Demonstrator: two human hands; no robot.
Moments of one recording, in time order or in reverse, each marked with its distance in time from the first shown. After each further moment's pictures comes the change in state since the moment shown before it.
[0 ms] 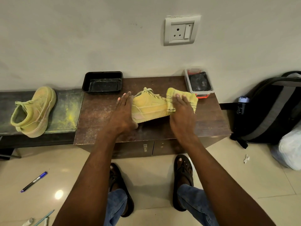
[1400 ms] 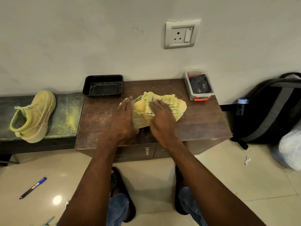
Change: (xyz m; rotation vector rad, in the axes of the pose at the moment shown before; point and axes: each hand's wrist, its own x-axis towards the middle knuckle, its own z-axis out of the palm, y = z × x) left_hand -0.005 -0.008 0.003 -0.035 0.040 0.030; right_hand -0.006 -0.057 0.020 0.129 -0.079 -0.161
